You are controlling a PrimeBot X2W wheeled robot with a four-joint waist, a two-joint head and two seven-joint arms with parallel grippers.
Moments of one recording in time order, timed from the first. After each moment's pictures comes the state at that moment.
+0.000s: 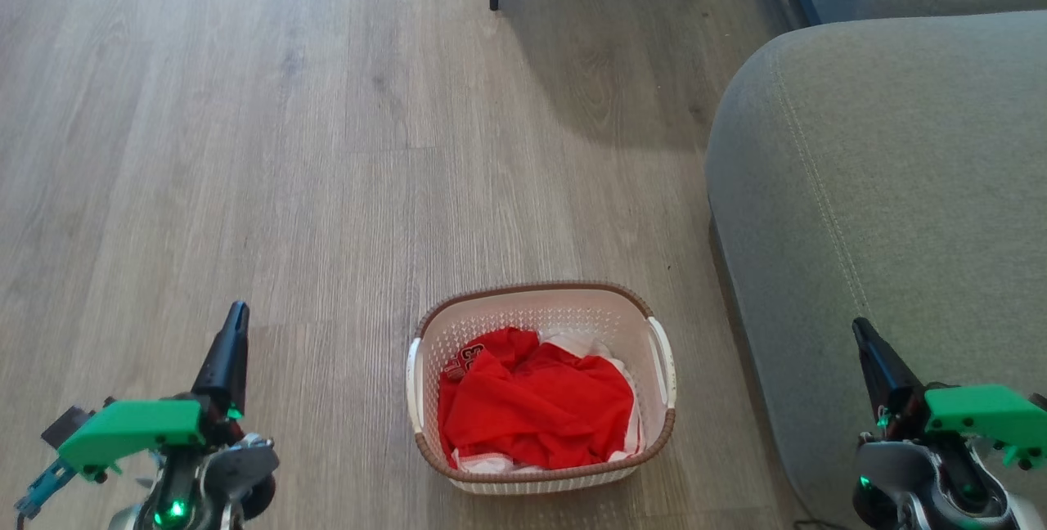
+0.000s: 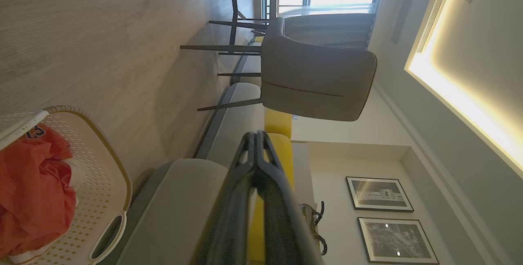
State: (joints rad) left arm -0.06 0.04 0.08 0.27 -1.62 -0.12 0.11; right arm -0.06 -0.04 -0.13 0.28 1.62 0.13 0.11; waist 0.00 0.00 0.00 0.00
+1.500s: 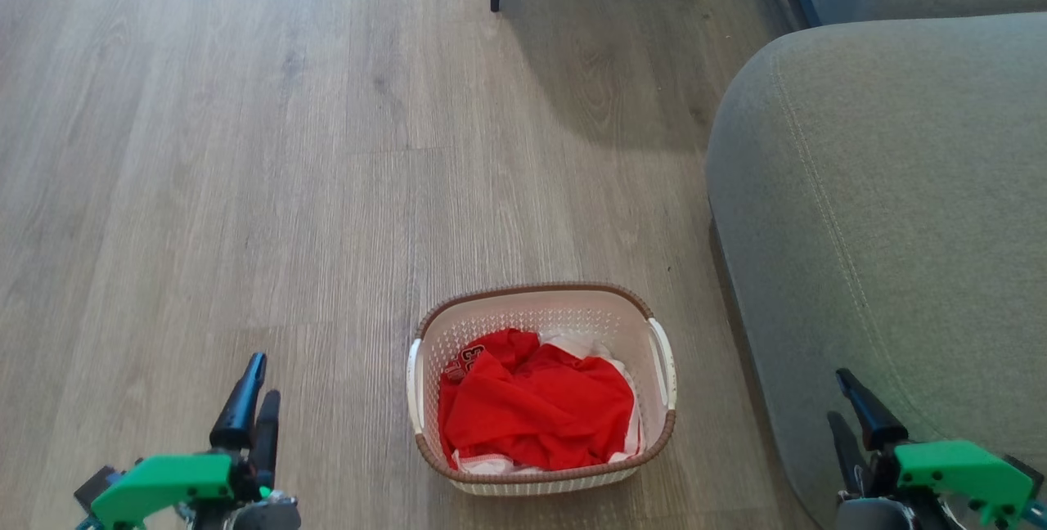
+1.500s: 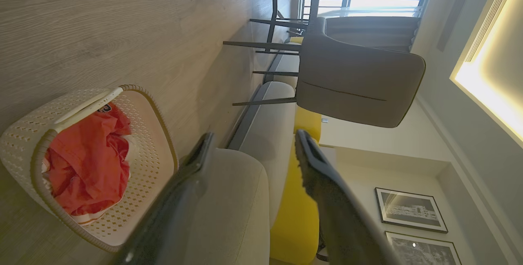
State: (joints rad) left arm 0.02 0.03 0.05 0.35 -1.60 -0.12 0.08; right arm 0.01 -0.03 -0.10 0.37 1.61 0.13 0.08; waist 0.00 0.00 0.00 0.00
